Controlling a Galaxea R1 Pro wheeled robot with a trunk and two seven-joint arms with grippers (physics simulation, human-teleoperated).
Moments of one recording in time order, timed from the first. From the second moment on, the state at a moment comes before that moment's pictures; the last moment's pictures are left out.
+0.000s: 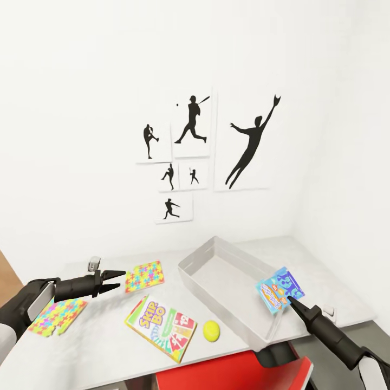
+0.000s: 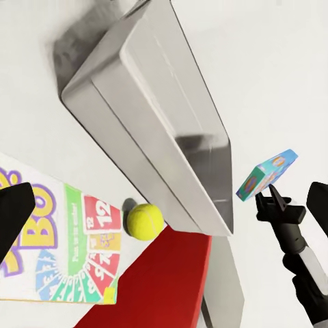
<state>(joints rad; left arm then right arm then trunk) -0.74 0.45 -0.17 -0.55 0.60 0.86 -1.13 -0.22 -0.10 -0.59 -1.11 -0.63 0.73 0.82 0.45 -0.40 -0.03</state>
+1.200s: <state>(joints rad) -0.74 0.45 -0.17 -0.55 0.60 0.86 -1.13 -0.22 -0.10 -0.59 -1.12 -0.63 0.73 0.81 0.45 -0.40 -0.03</state>
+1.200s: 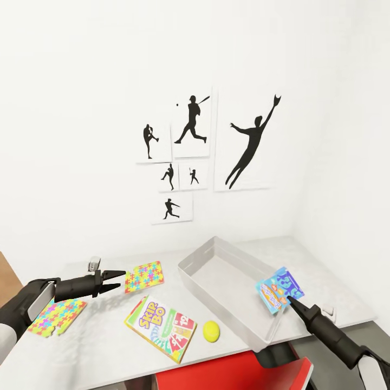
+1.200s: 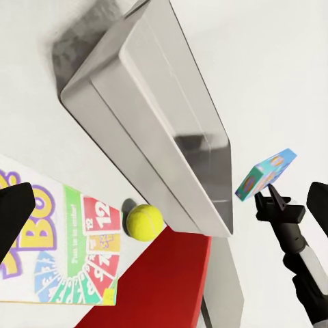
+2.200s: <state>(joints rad) -0.74 0.45 -0.17 -0.55 0.60 0.86 -1.13 -0.38 -0.25 -0.53 -1.26 -0.64 1.04 0.50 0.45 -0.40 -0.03</state>
